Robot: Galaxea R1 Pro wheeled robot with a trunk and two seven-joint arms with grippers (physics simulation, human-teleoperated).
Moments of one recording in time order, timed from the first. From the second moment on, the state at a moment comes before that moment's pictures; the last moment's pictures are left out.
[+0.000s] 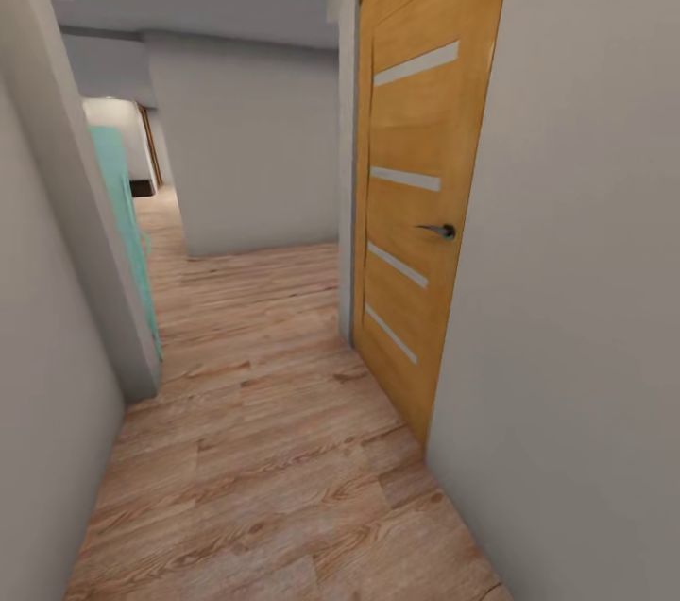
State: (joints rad) left arm 0.00 0.00 0.01 -0.04 0.02 -0.02 0.00; right arm -0.14 0.03 0.58 0.03 -0.25 -0.12 -0.06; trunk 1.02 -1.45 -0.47
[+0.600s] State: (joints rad) left arm 0.00 0.00 0.01 -0.04 0.02 -0.02 0.00; right arm -0.14 0.03 0.59 0.02 -0.24 -0.12 -0.07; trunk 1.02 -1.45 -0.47
